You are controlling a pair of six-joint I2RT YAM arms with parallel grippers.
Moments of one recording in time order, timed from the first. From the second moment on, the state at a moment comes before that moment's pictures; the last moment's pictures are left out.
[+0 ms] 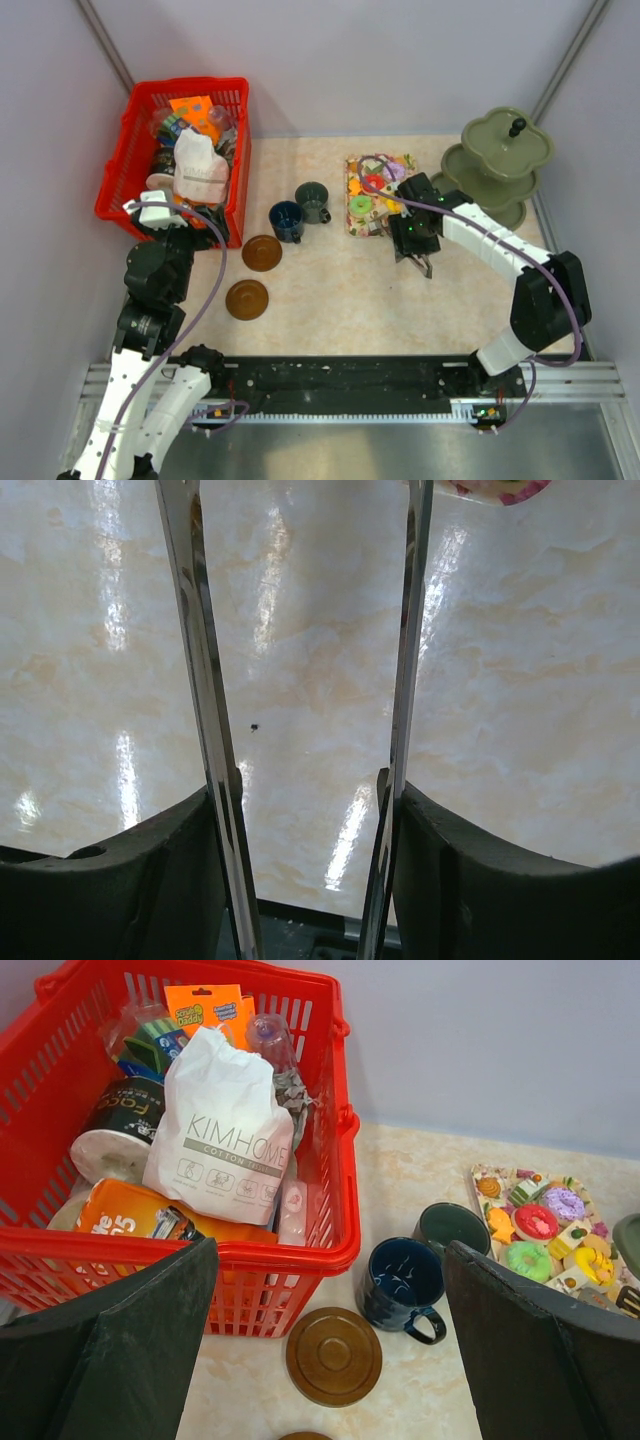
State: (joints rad) left arm -0.25 0.56 0.83 -0.25 -0.24 -0.18; right arm 0.48 1.56 1.20 -0.86 0.03 0.25
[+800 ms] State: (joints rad) left arm -0.25 0.56 0.83 -0.25 -0.25 -0.18; right arm 0.53 1.54 1.25 -0.90 0.06 0.23
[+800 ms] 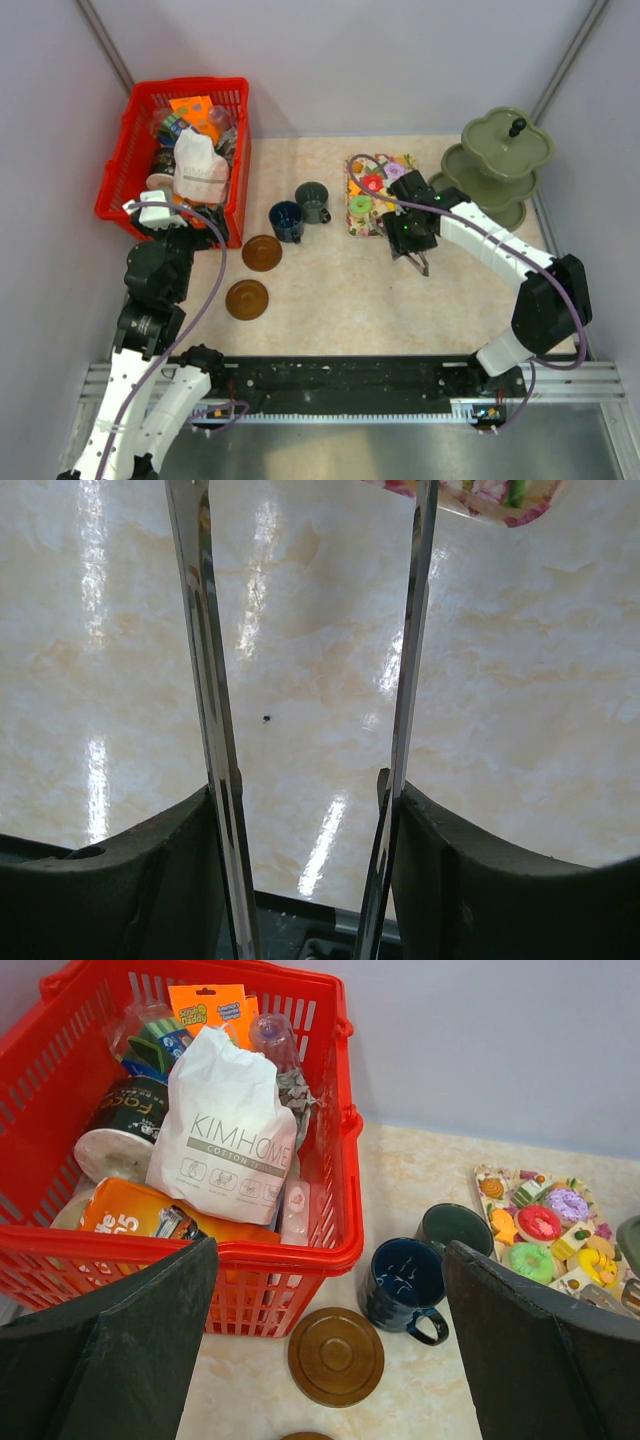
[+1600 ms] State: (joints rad) left arm -0.25 0.56 0.83 -0.25 -0.25 -0.17; right arm 0.56 1.60 1.29 -0.93 0.10 0.23
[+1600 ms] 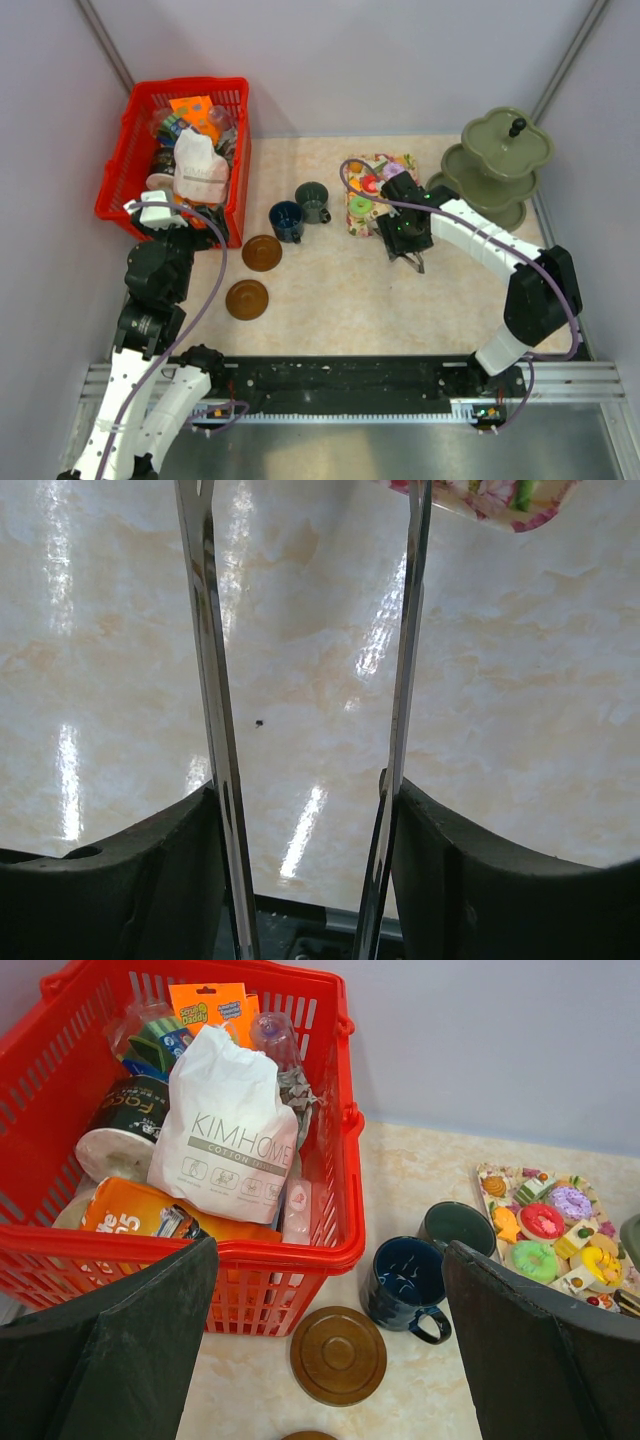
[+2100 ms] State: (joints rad) left arm -0.25 0.56 0.83 -0.25 -0.25 -0.17; right arm 0.59 1.61 1.31 -0.93 0.14 0.22
